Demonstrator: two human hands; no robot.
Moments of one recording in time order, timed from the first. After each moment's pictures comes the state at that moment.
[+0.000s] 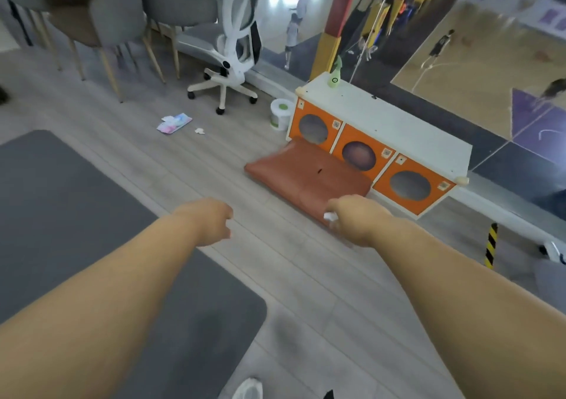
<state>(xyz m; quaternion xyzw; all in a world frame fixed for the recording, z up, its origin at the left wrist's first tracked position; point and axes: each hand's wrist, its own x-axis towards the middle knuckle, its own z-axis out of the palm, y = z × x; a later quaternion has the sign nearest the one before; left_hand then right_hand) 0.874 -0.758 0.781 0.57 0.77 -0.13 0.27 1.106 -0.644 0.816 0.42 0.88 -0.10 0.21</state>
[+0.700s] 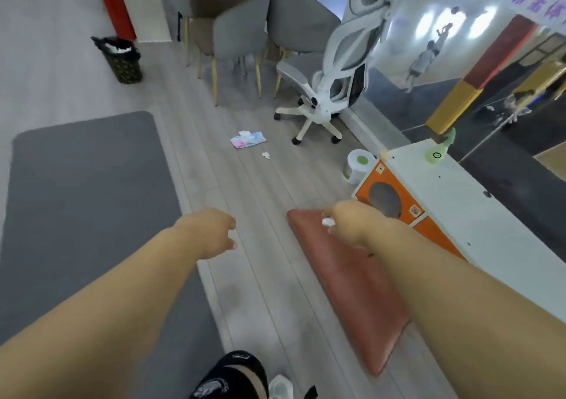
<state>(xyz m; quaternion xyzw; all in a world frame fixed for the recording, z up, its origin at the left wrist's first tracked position) 0.797 -0.519 0.764 0.34 0.88 -0.06 0.32 0.931 -0.298 0.804 0.20 0.94 -0.09 0.28</state>
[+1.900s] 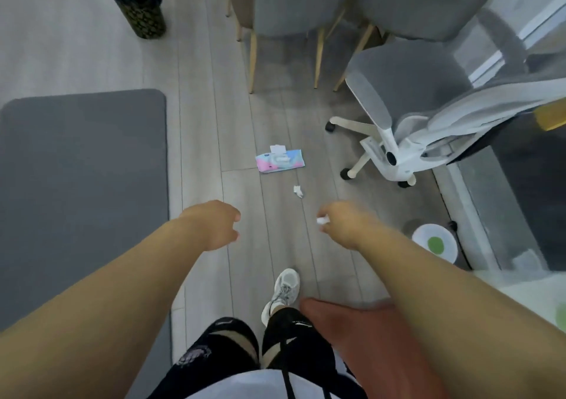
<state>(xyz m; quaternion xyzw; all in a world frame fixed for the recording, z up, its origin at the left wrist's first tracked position) 0.256 -0.200 0.654 0.22 0.87 -0.04 0.44 0.330 0.032 0.658 0.11 0.92 -0.13 0.36</state>
